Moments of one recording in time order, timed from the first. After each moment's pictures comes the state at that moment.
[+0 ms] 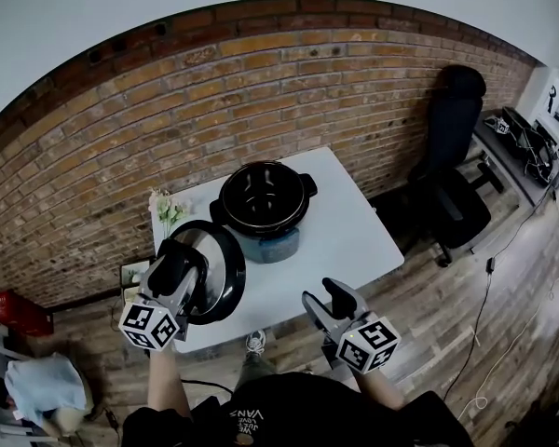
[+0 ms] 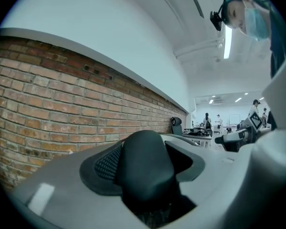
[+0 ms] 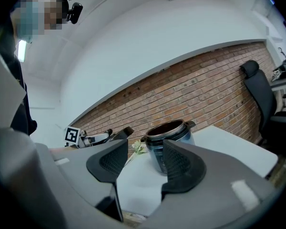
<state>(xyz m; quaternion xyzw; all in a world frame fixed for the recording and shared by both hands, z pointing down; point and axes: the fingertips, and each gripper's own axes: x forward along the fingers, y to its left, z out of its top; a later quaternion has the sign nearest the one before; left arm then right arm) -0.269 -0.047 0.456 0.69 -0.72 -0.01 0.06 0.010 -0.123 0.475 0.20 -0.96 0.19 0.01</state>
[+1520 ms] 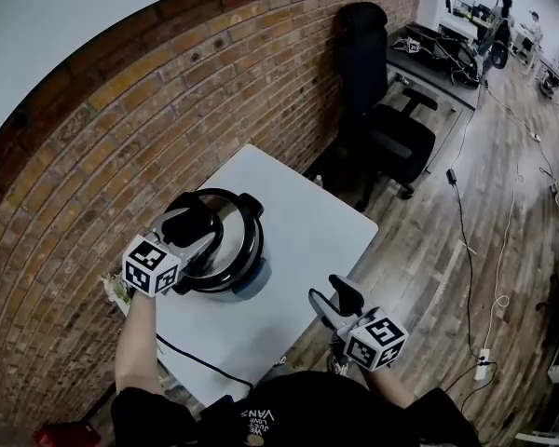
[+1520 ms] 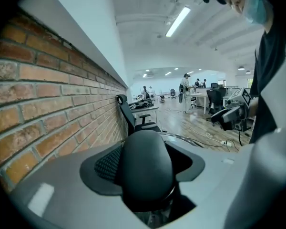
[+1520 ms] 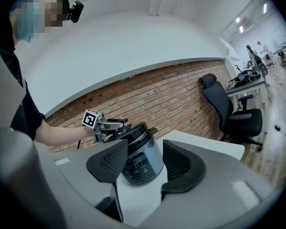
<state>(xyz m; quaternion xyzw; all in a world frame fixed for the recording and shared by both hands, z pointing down) -0.195 -0.330 0.458 0.90 -0.38 0.23 0.01 0.040 -0.186 0.495 0.42 -0.88 0.23 -0.03</state>
